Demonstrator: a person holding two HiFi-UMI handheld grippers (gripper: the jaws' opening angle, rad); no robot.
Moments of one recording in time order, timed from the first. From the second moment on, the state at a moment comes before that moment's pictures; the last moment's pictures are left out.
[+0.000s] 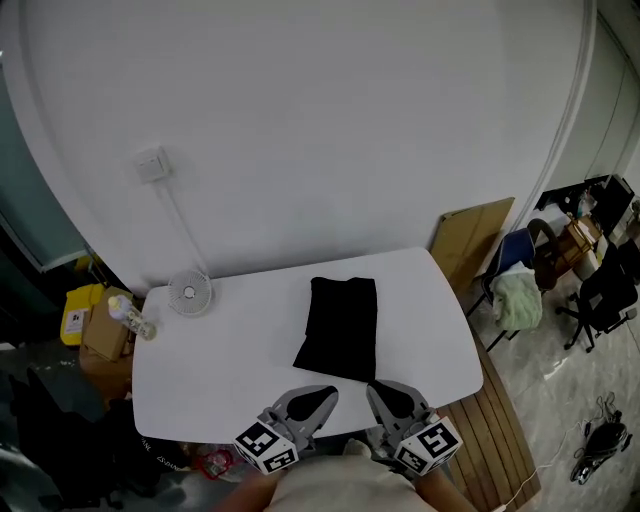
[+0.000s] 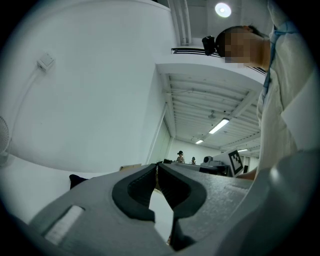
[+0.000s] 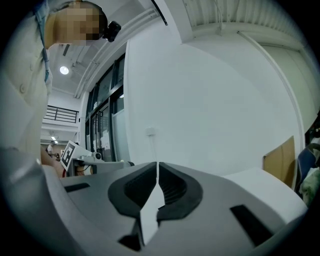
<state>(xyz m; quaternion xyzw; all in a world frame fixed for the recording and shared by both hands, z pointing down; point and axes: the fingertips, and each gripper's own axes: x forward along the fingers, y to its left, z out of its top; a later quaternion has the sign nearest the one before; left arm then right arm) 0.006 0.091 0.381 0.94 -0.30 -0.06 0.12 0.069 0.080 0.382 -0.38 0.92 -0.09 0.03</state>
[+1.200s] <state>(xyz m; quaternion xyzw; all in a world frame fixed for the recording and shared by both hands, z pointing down) 0.005 0.030 0.464 0.91 -0.38 0.02 0.17 0.076 0.029 0.445 -0.31 0.94 -0.12 -0.03</state>
